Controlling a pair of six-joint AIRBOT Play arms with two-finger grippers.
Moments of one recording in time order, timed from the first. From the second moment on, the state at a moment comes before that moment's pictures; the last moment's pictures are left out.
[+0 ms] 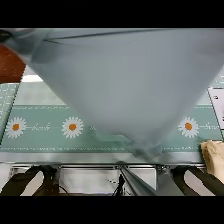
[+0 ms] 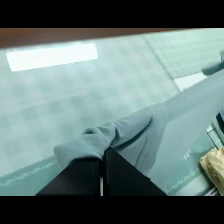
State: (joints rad) left arm 0.14 -0.89 1.62 0.78 -1.47 -1.43; right arm -0.26 -1.07 1.84 -1.09 1.41 1.46
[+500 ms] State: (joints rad) left arm -0.02 -1.41 1.56 0.79 -1.27 -1.36; right arm -0.18 -1.53 1.84 -1.10 1.36 1.45
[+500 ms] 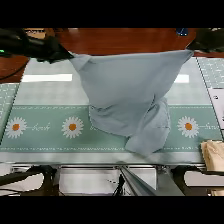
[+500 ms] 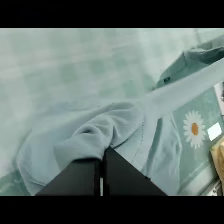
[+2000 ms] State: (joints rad) left arm 0.00 -1.59 1.03 0.82 -1.41 -1.25; right arm -0.53 -1.27 1.11 -1.14 1.40 1.25
